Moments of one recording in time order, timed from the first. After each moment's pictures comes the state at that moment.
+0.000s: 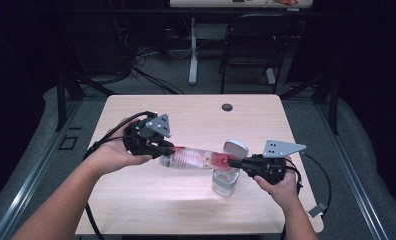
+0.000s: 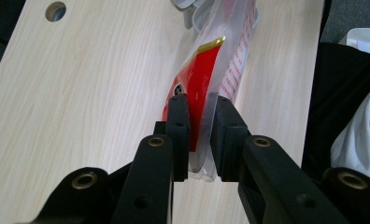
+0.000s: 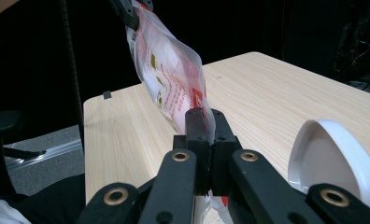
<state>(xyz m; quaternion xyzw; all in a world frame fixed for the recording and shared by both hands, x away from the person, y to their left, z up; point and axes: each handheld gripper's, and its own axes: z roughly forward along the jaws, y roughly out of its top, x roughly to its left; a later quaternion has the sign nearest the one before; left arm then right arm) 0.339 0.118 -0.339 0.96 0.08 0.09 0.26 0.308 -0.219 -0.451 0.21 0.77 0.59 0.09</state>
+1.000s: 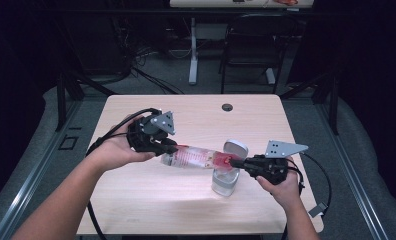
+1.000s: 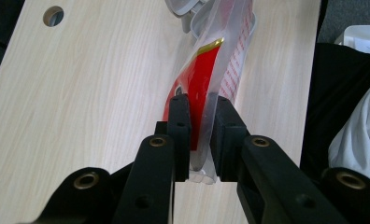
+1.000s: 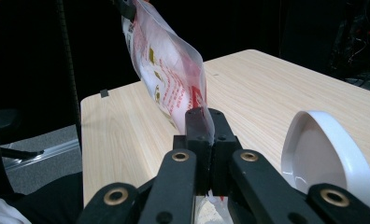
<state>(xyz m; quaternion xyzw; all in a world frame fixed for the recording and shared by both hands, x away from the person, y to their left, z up) 0.342 0.109 -0.332 0.96 0.07 0.09 0.25 0.308 -0.224 -0.454 0.22 0.77 0.59 0.09</state>
